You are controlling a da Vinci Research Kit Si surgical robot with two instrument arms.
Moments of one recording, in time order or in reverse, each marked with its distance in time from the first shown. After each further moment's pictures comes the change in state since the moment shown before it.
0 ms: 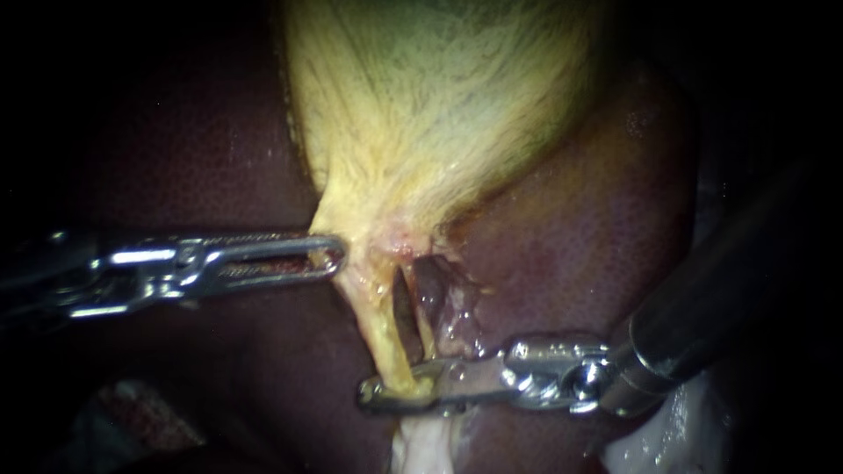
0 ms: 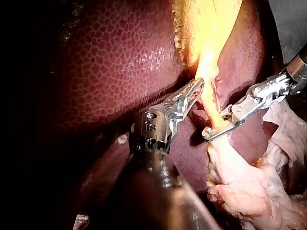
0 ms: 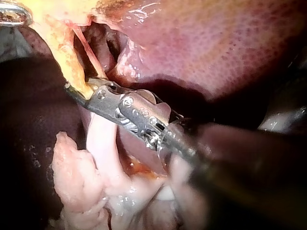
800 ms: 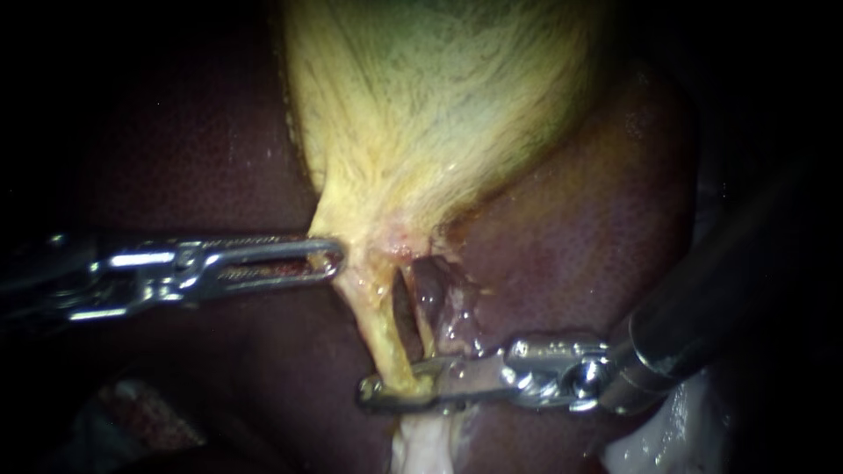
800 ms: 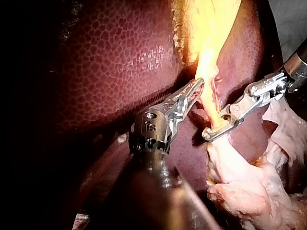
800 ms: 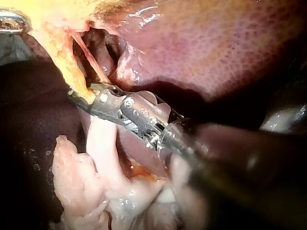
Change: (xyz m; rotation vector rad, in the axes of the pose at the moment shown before) right arm 0.000 0.000 0.000 0.016 0.024 -0.019; left arm 0.000 0.000 0.000 0.000 0.000 0.001
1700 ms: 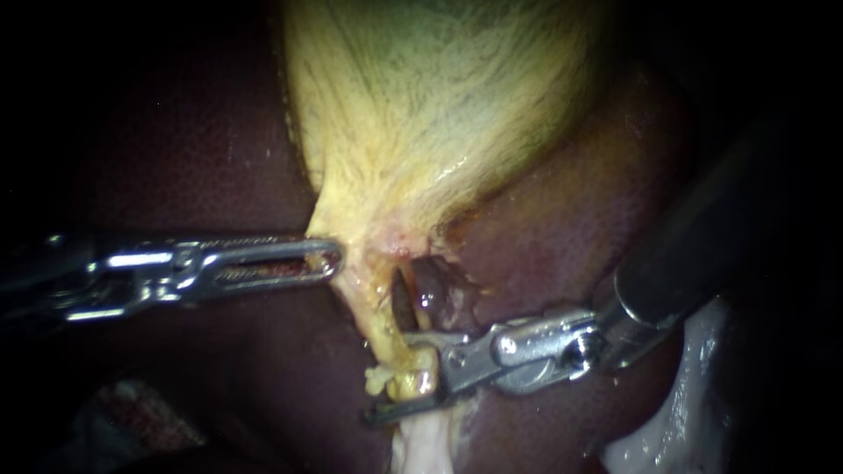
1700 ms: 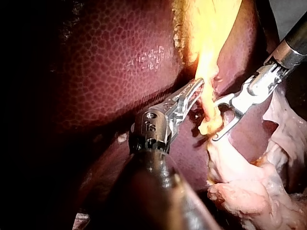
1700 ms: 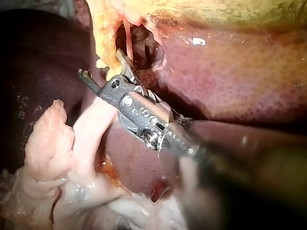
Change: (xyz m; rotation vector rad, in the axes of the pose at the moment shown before) right arm 0.002 0.000 0.000 -0.068 0.070 -0.441; left arm 0.000 0.000 0.000 0.001 0.000 0.000
